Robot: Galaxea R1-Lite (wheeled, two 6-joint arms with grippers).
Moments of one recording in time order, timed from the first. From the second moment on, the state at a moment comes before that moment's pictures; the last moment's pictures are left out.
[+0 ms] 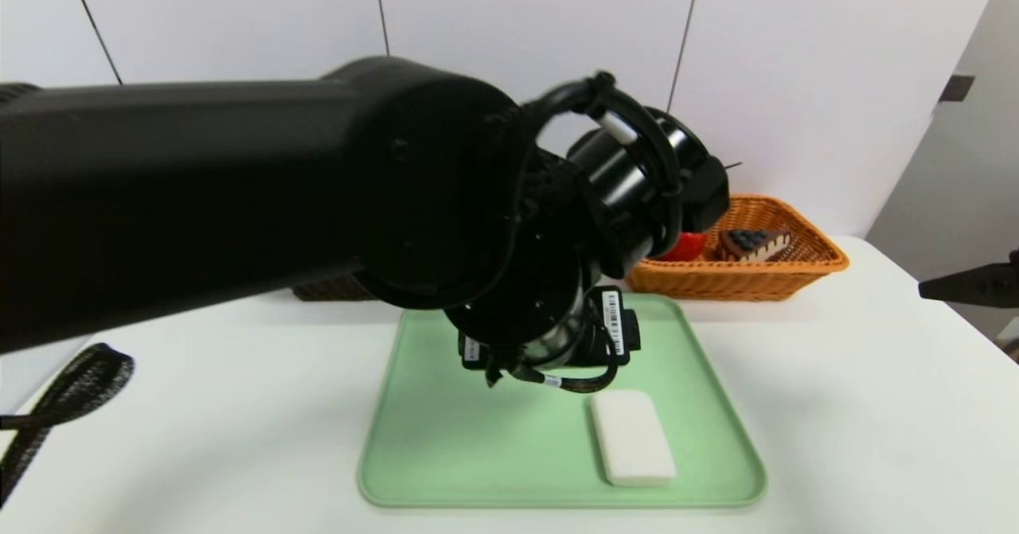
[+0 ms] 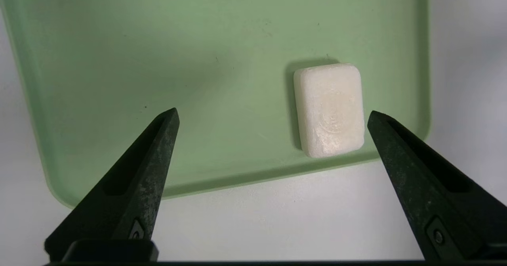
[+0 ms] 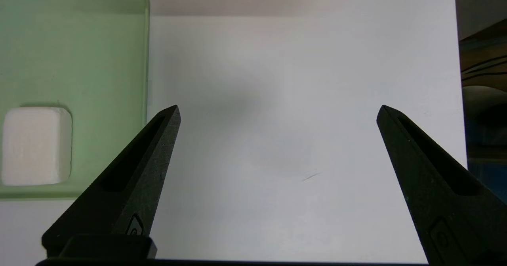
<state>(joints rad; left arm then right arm) -1.03 2.03 -1.98 0.91 0.40 -0.86 -0.03 1.27 -1.20 0.64 -0.03 -0.06</state>
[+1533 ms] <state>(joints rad) -1.18 2.25 -1.99 0.72 0.51 -0.95 -0.03 1.23 -1.13 0.64 -0.03 -0.03</state>
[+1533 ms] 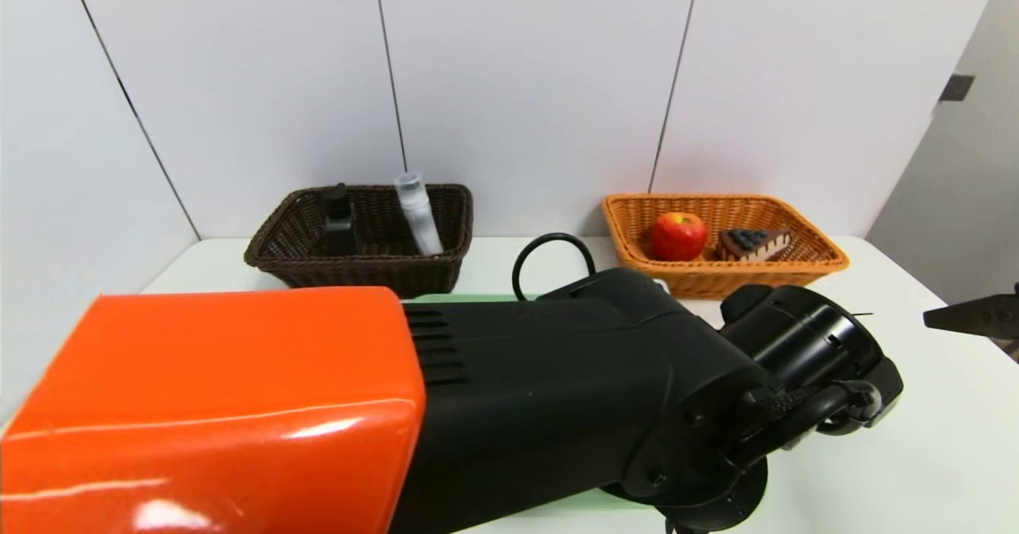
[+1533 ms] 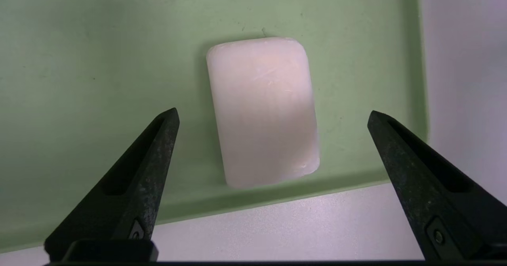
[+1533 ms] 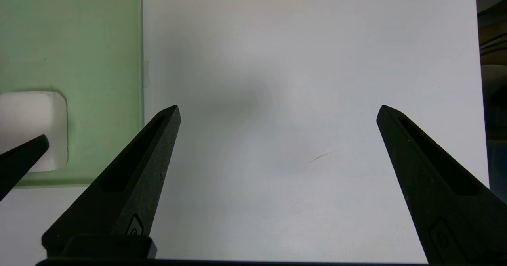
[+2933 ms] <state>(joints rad) -1.15 2.33 -1.99 0.71 0.51 -0.94 -0.03 1.22 -1.13 0.63 -0.03 -0.03</state>
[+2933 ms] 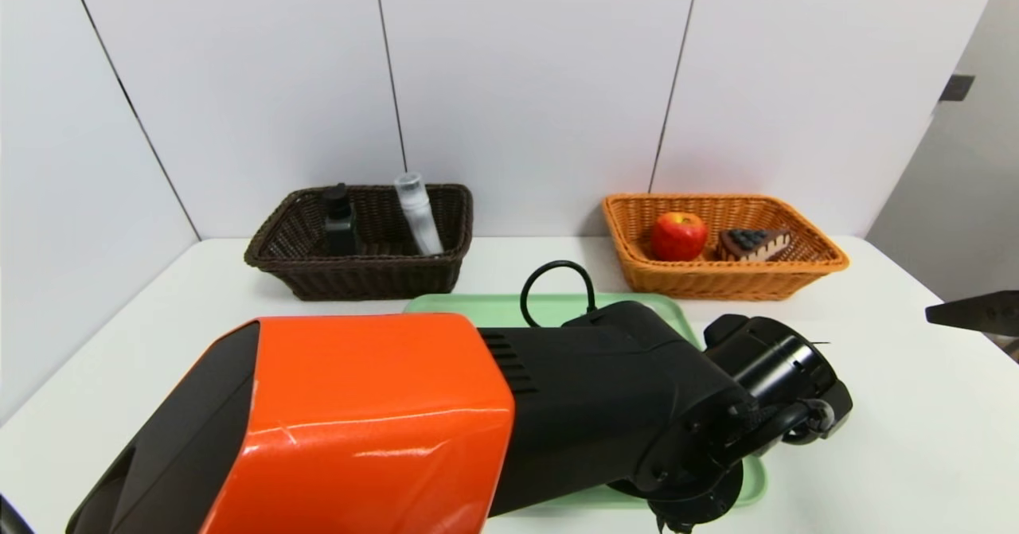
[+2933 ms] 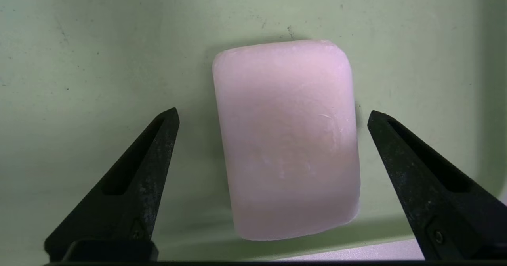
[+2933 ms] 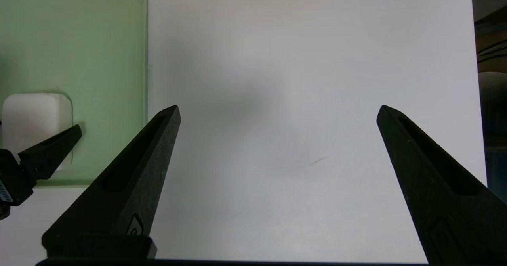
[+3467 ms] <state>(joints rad) -1.15 2.34 -1.99 0.72 0.51 -0.94 -0.02 1.19 -1.13 0.63 -0.03 -0.04</state>
